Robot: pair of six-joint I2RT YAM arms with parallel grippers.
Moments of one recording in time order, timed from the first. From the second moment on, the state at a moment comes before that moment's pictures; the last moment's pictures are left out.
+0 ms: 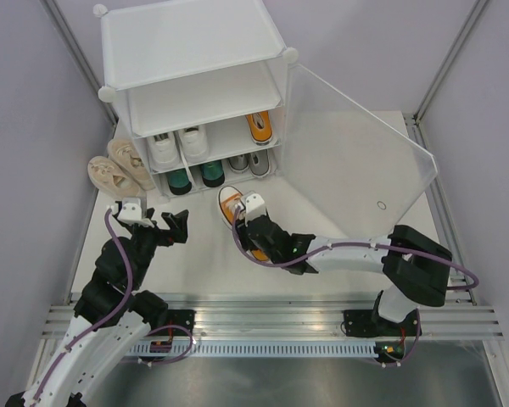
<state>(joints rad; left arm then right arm) -0.55 0.28 0.59 -0.39 -0.36 -0.21 1.16 1.61 0.84 0.24 0.48 0.29</state>
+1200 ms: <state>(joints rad) -0.55 0.28 0.59 -0.39 -0.36 -0.21 0.81 2.14 1.78 0.09 0.49 0.14</state>
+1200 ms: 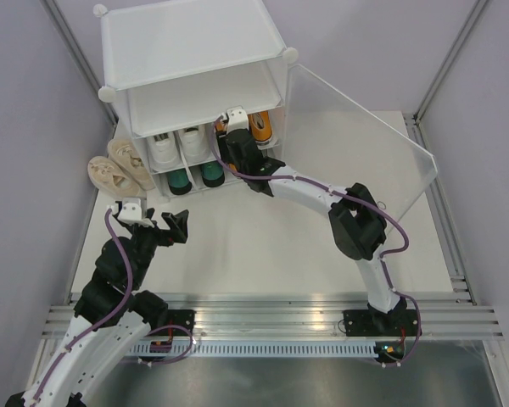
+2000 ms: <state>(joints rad) -0.55 0.28 0.59 -0.39 -0.36 -0.21 0.78 2.15 1.80 0.16 0.47 0.14</state>
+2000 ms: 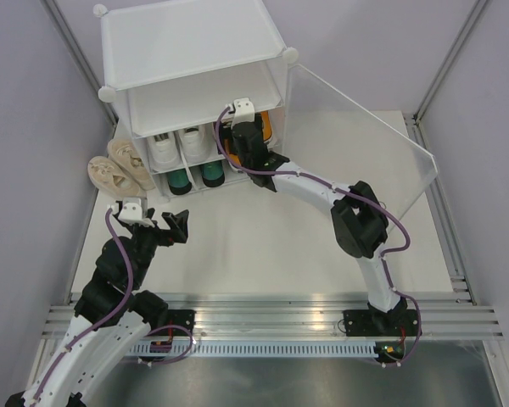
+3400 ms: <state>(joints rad) -0.55 0.29 0.59 -0.39 -0.36 -0.21 0.79 1.75 1.36 0.16 0.18 0.26</state>
